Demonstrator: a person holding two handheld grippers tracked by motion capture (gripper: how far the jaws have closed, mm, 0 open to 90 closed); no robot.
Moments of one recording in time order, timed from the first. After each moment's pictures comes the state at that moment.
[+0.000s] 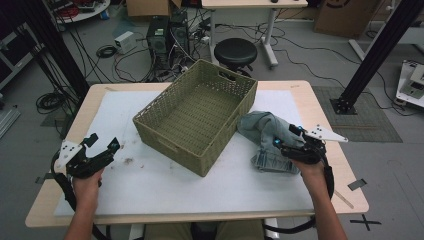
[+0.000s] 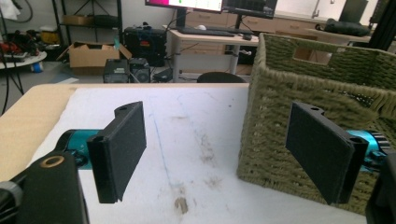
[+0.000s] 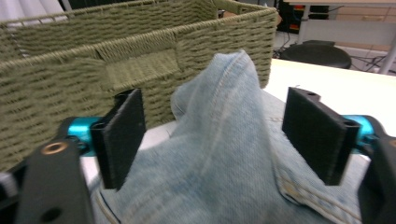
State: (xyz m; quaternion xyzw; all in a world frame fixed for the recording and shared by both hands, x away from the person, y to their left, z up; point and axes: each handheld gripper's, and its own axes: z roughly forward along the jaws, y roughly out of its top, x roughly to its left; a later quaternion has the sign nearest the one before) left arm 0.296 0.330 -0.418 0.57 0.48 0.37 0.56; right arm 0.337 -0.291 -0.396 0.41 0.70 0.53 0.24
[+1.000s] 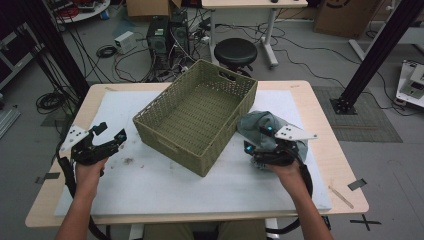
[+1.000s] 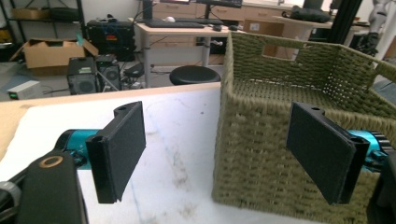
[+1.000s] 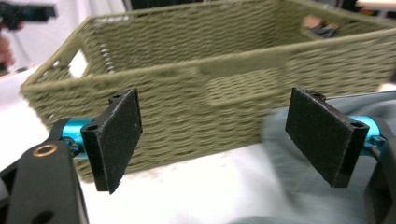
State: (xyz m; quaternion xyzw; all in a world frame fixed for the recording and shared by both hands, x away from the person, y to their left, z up) left arm 0.329 0.320 -0.393 0.62 0.44 0.32 0.57; right arm 0.329 -0.214 -0.387 0.33 0.75 0.54 0.19
